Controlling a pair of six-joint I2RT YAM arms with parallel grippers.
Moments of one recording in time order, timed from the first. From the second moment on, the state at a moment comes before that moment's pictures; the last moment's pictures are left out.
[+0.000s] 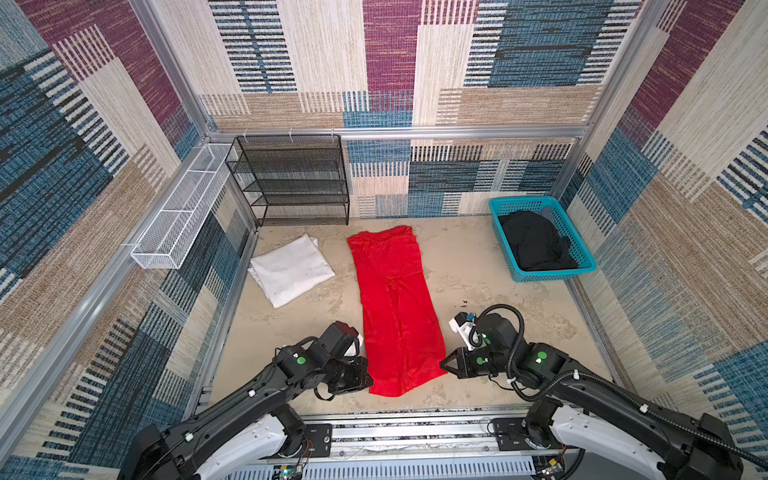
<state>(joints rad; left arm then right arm) -0.77 0.88 0.59 -0.74 0.38 -0.86 0.76 0.86 0.55 -0.48 -0.41 0.72</state>
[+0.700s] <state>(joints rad) -0.75 1.04 0.81 -0.74 0.01 -0.72 0.70 1.04 0.68 -0.38 -0.19 0.69</state>
